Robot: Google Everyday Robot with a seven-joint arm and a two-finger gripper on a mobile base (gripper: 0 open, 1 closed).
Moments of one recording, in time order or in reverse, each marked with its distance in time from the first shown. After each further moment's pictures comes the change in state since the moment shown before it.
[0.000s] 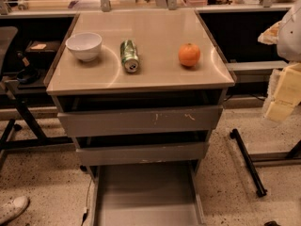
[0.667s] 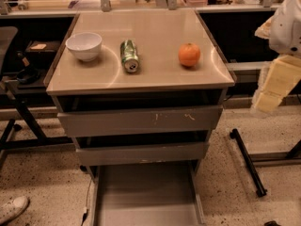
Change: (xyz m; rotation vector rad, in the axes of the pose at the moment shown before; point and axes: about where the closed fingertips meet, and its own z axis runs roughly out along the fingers) arm -0.007 -0.014 0.001 0.027 0.007 0.038
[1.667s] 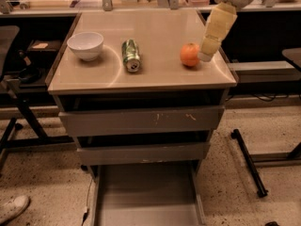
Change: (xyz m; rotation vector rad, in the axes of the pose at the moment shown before) arm -0.093 -0.098 0.021 0.001 0.024 0.103
